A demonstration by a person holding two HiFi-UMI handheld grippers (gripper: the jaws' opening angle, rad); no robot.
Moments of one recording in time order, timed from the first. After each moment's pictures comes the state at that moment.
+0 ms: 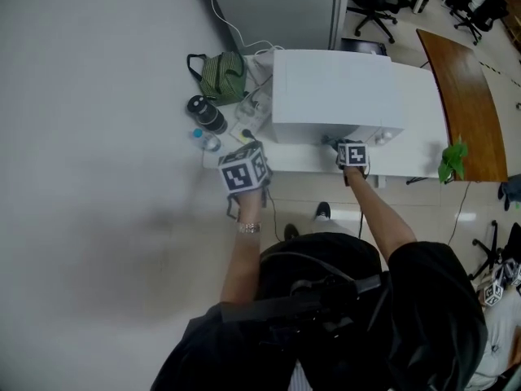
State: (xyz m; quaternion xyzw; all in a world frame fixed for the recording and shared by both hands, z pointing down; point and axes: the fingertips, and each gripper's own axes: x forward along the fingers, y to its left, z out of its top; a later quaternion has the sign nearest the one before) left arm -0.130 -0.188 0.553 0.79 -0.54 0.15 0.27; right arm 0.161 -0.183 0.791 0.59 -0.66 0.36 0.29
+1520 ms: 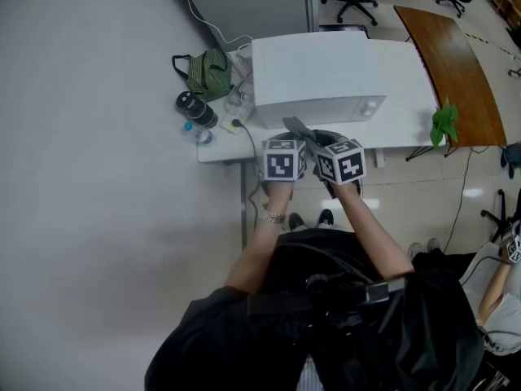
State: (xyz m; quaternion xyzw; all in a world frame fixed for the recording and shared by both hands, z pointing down) left arm 0.016 -0.110 0.555 0.86 -0.42 0.22 0.20; right arm 0.036 -0.078 0.563 0.50 -0.80 0.29 0.15
